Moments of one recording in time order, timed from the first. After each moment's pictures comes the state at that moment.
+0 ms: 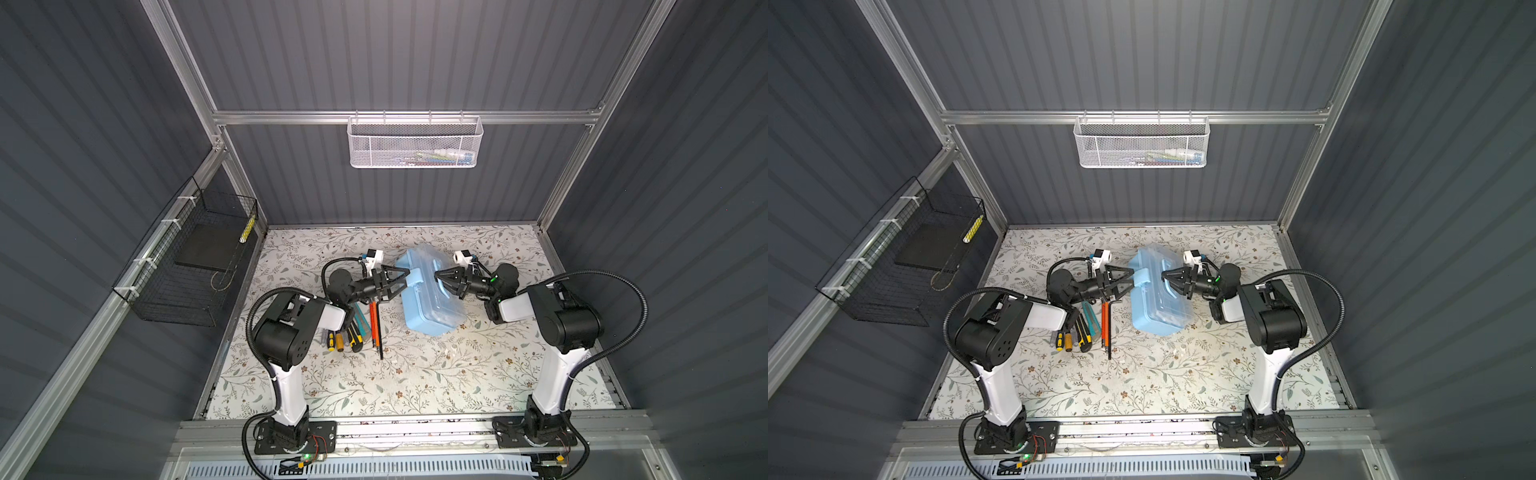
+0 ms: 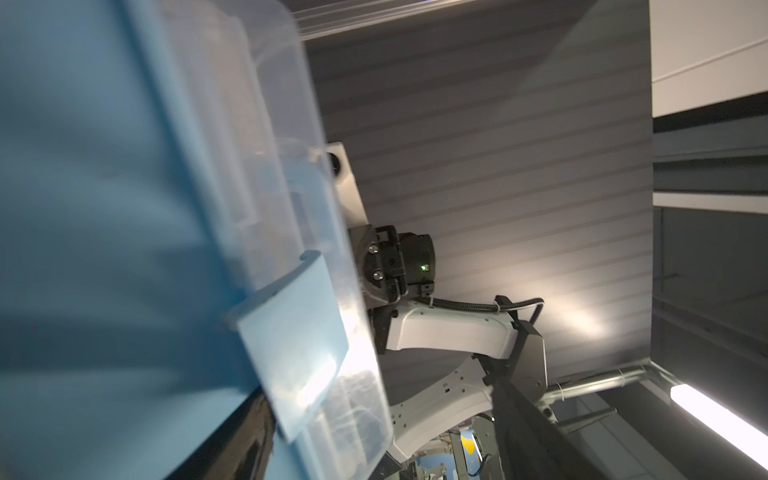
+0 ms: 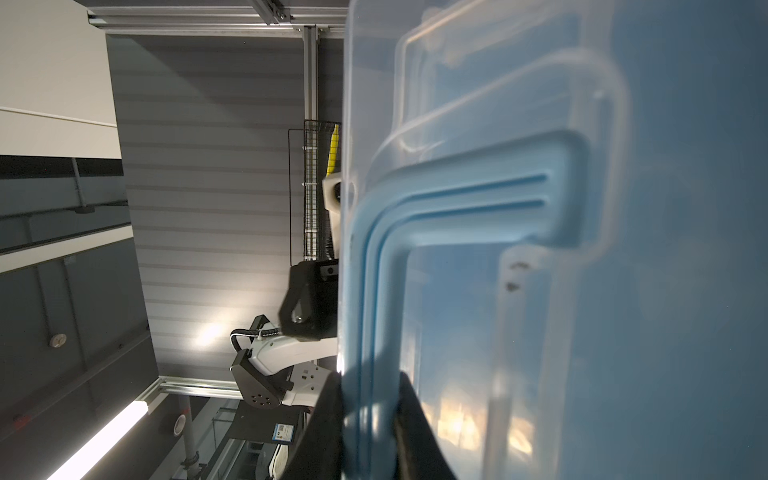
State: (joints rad) left arm -0.43 1.90 0.81 1.32 0.96 -1.52; right arm 0.19 1.97 0.77 1.35 -1.18 1.65
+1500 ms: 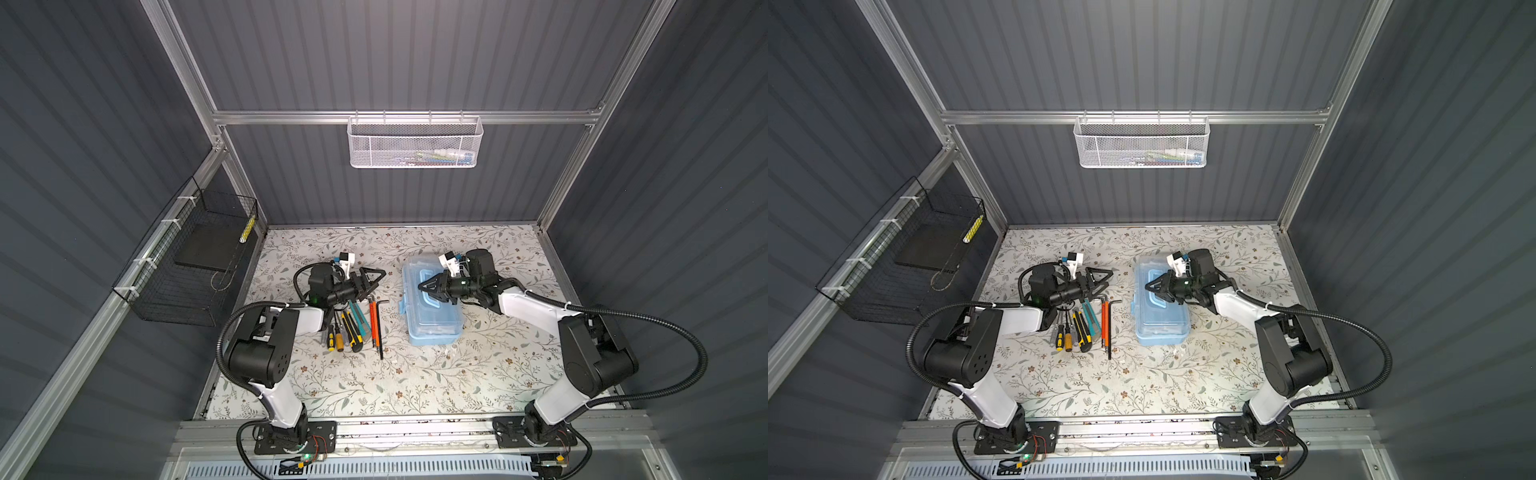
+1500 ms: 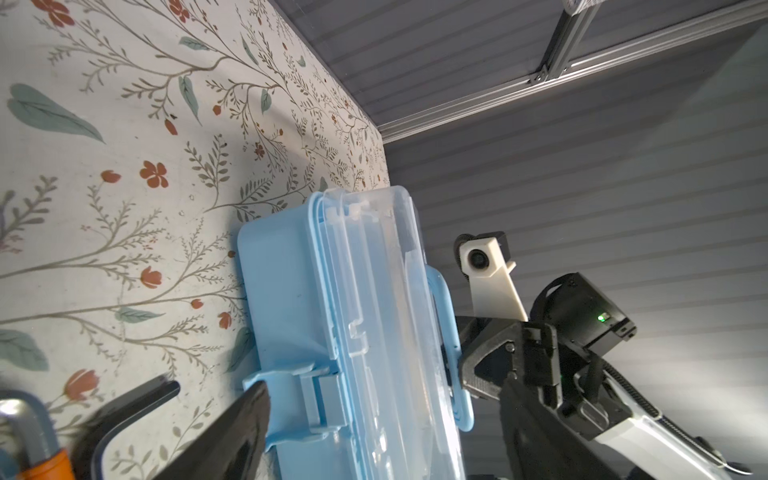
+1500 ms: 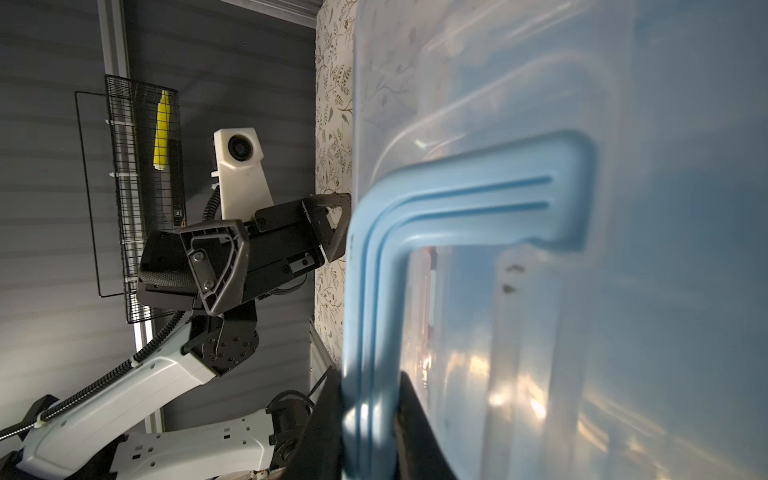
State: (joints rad) left arm -0.26 1.72 0.74 0.73 0.84 -1.02; right arm 0.39 1.64 0.95 0.08 -0.80 0.90
